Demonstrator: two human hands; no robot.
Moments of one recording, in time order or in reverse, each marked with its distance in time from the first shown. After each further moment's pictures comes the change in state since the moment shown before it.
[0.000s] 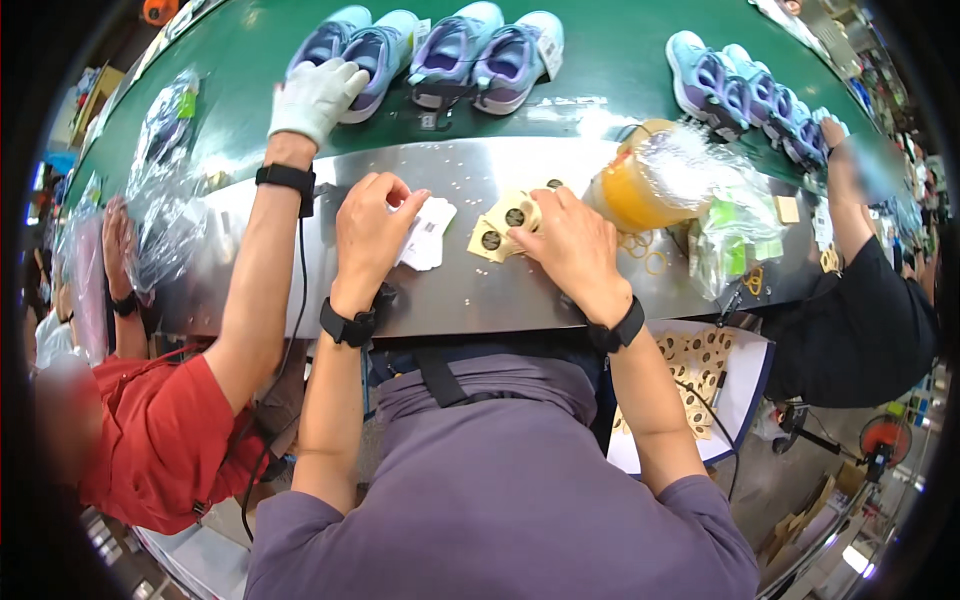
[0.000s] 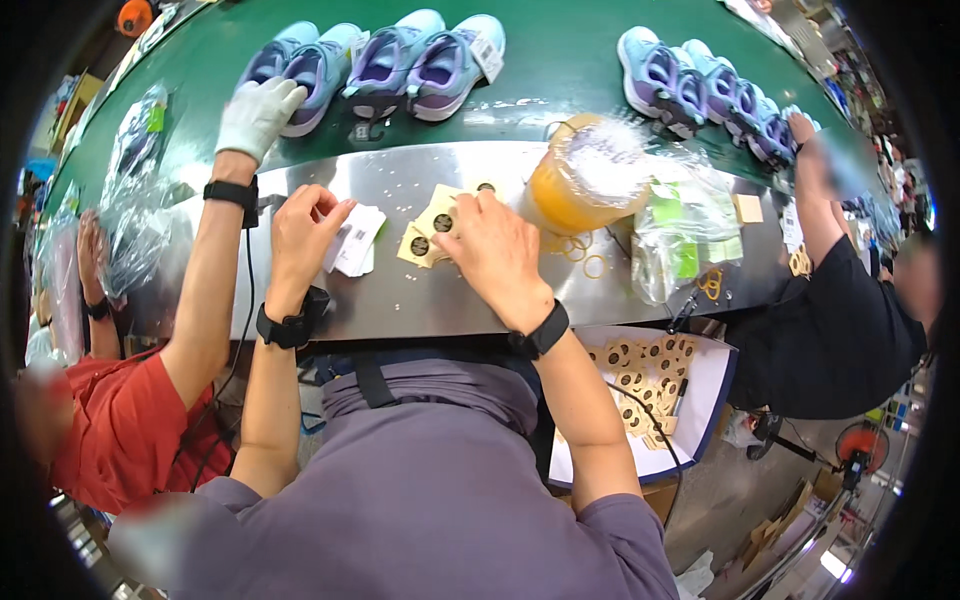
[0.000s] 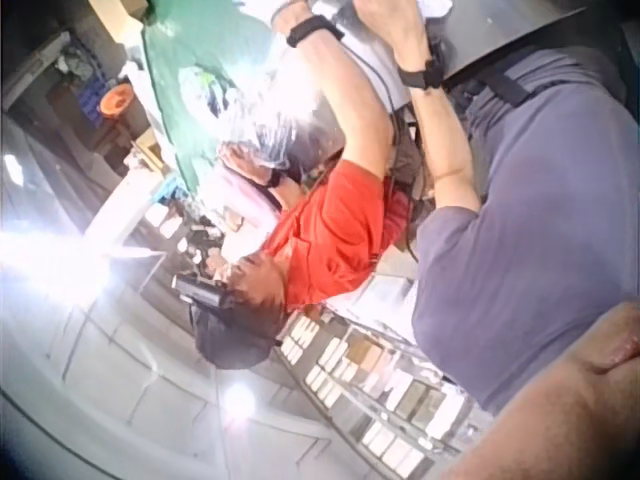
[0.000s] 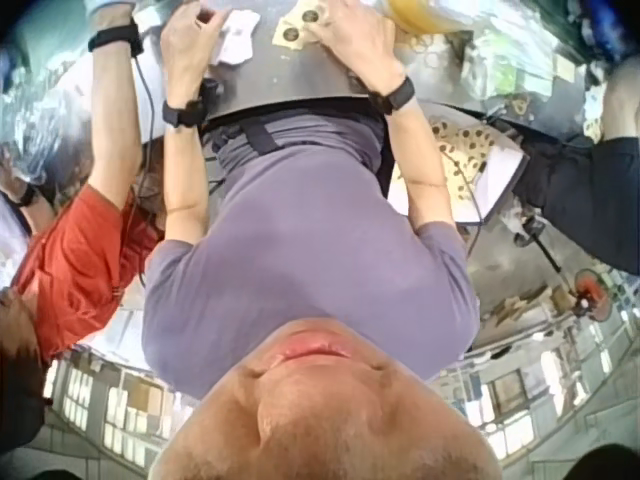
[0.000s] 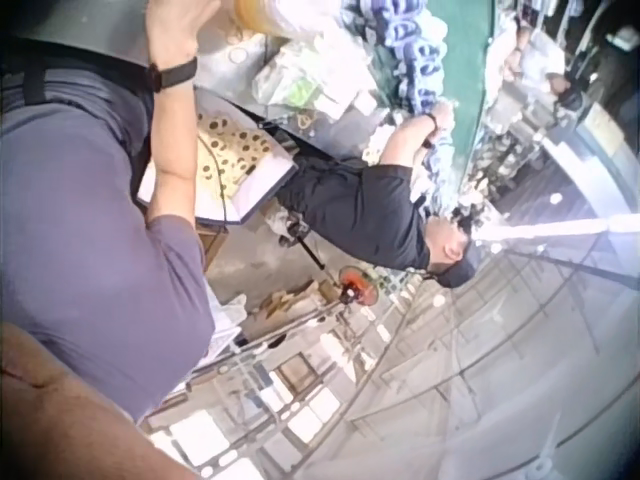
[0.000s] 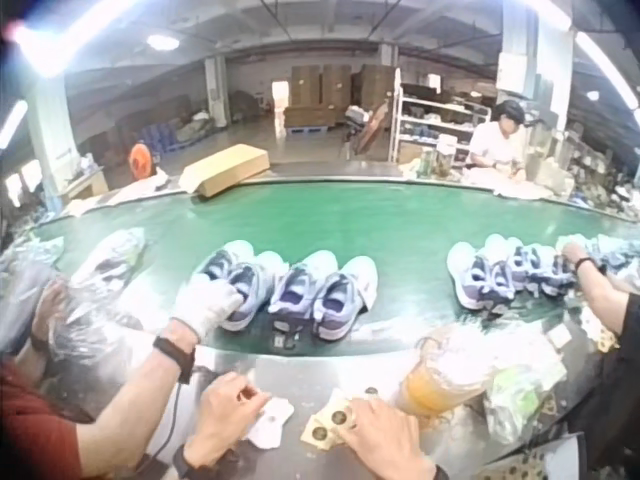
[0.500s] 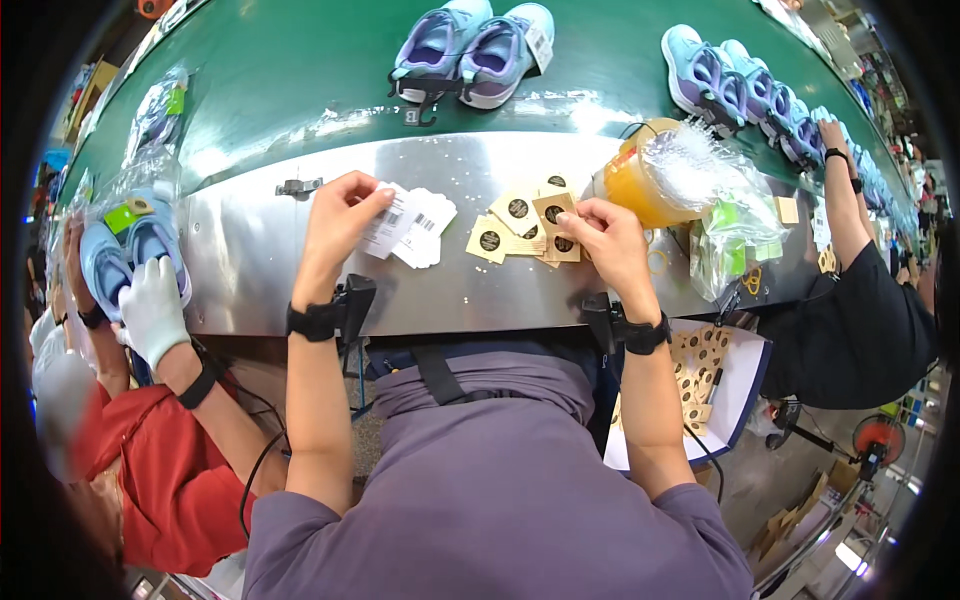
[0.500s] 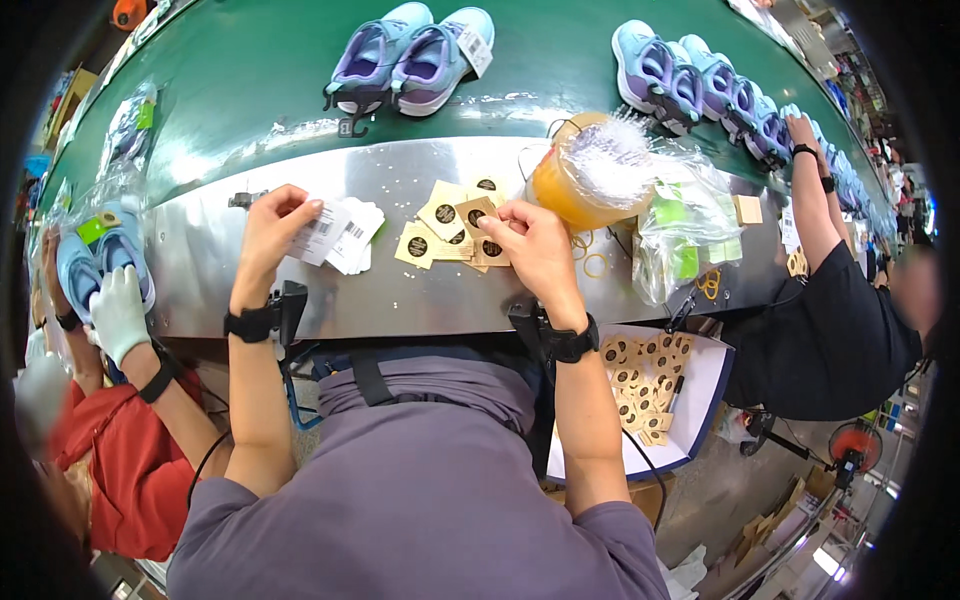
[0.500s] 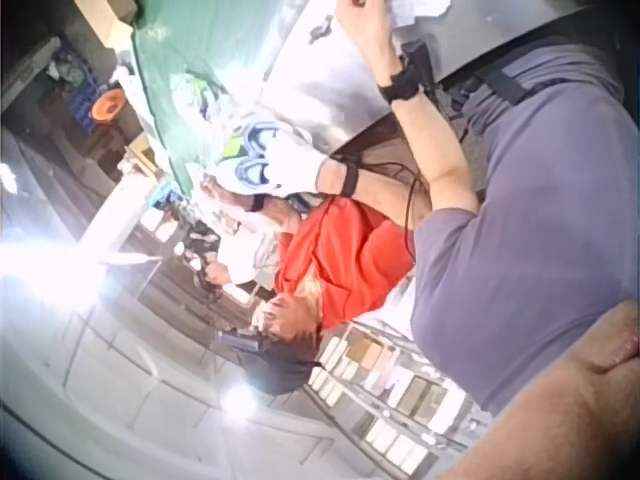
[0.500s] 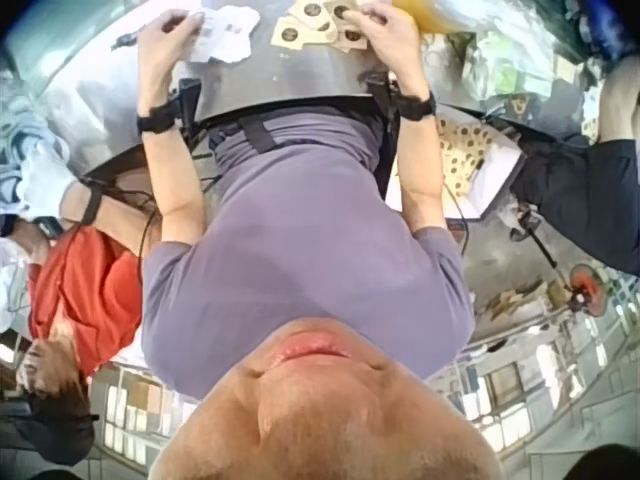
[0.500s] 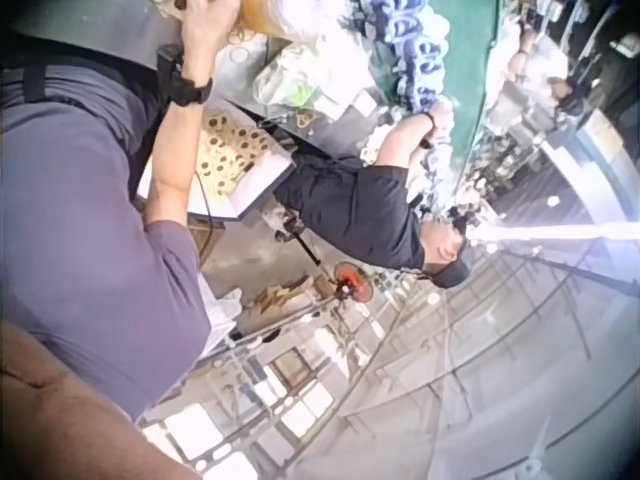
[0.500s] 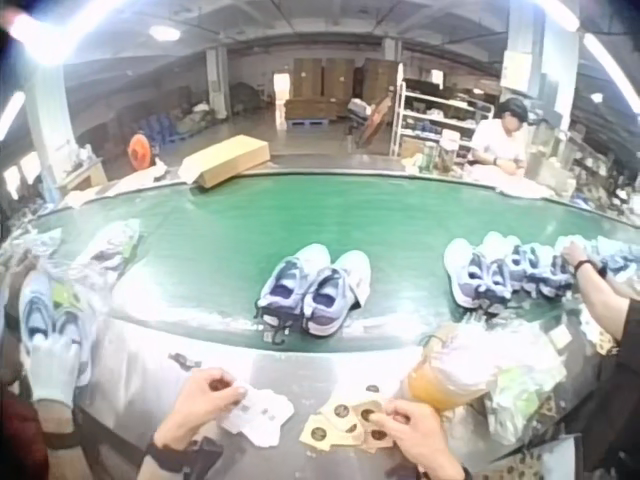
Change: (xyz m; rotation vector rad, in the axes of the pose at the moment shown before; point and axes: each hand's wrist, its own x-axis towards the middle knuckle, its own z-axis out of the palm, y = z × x) left_hand 0.008 -0.030 -0.022 -0.602 -0.196 -0.289; right_hand -0.008 0.040 -0.008 0.753 -0.053 0.440
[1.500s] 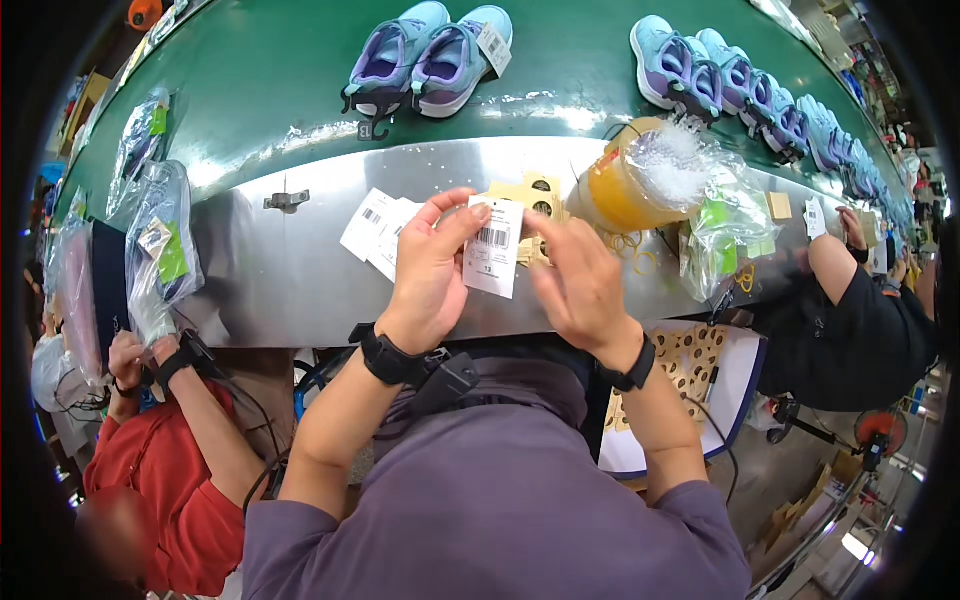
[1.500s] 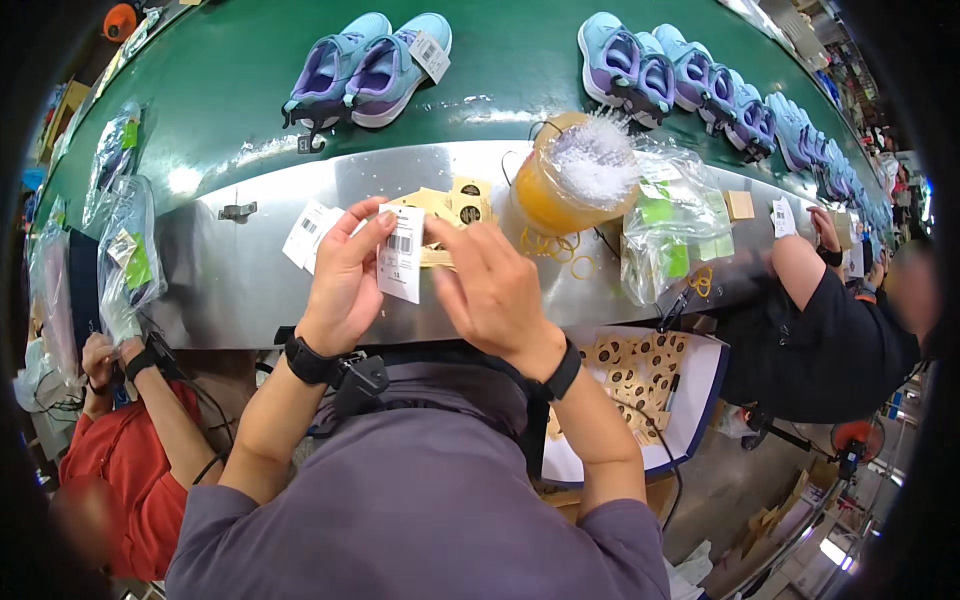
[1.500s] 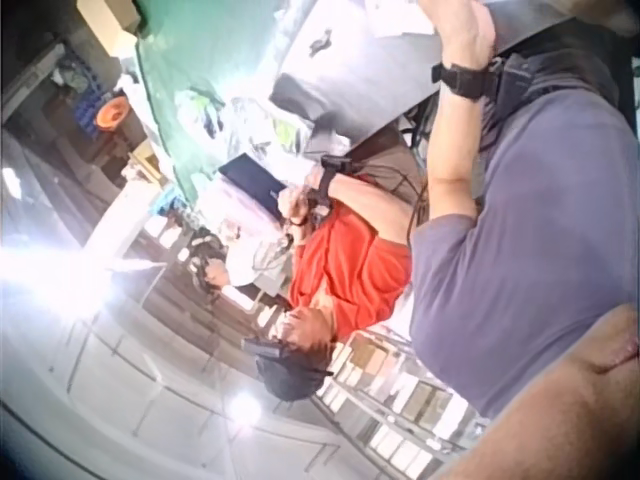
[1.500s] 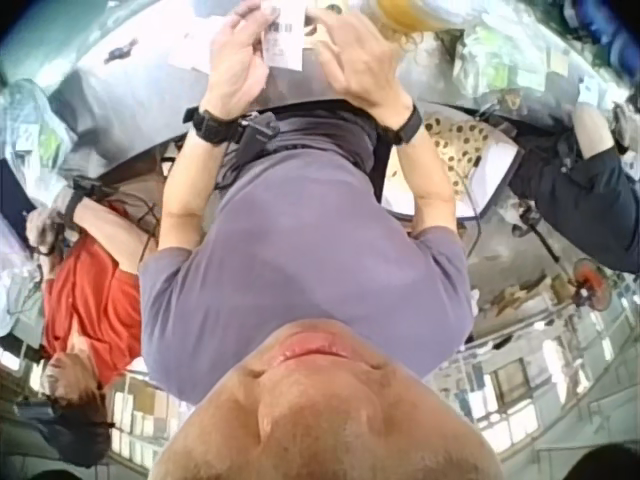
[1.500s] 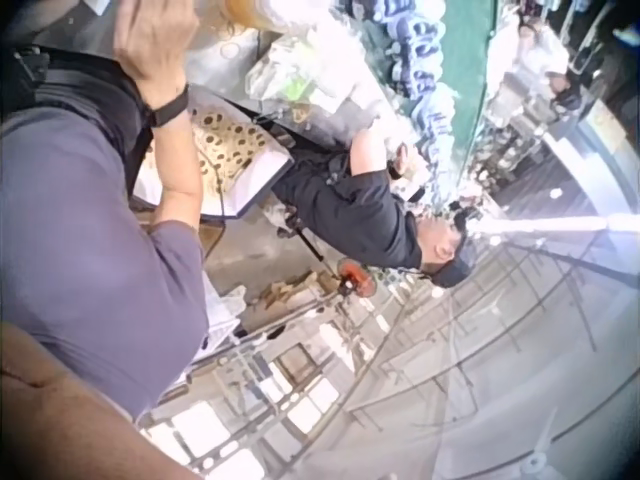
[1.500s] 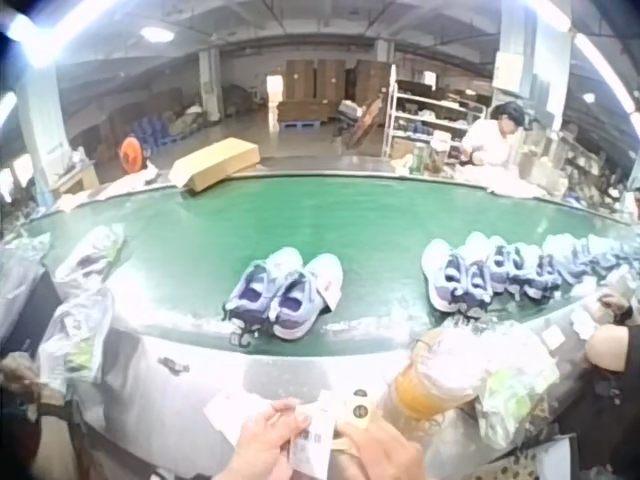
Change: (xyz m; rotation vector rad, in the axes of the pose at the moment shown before) left_hand -0.046 0.043 0.119 -1.042 -0.104 -0.215; right_hand -0.042 -0.037 0.003 -0.418 0.110 -0.812
